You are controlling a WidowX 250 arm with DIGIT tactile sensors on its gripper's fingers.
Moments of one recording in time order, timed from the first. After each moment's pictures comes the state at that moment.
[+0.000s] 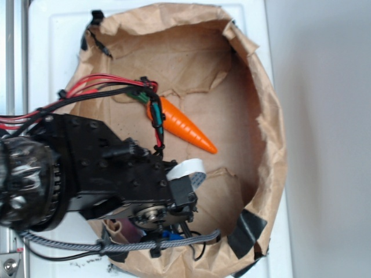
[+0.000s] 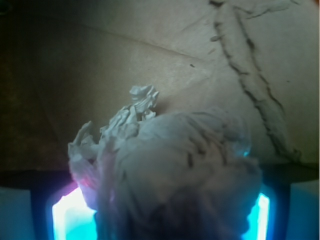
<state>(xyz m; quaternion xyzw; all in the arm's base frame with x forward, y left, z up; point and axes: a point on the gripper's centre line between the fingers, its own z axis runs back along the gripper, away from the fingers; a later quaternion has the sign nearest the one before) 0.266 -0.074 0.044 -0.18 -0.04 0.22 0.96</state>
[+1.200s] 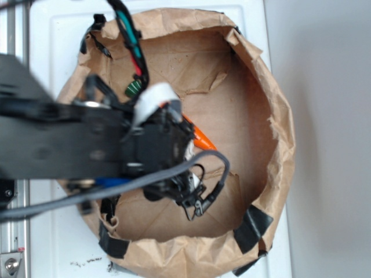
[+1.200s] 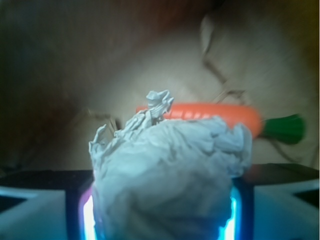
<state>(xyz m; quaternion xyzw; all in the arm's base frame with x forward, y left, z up) 0.274 0.008 0.132 -0.05 -0.22 0.36 0.91</state>
